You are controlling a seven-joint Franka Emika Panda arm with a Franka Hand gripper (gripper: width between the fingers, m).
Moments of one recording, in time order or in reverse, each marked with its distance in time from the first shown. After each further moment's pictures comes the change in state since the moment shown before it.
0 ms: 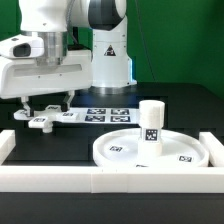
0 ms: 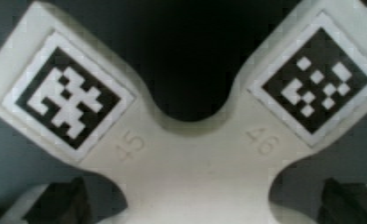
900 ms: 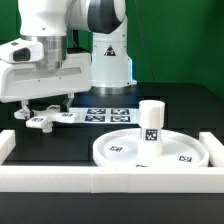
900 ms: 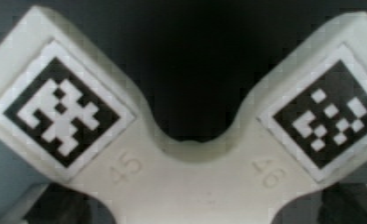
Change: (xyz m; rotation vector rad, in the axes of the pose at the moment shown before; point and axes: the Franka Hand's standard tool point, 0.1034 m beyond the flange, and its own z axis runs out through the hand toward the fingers) arm -0.004 -0.001 0.006 0.008 -0.011 0.002
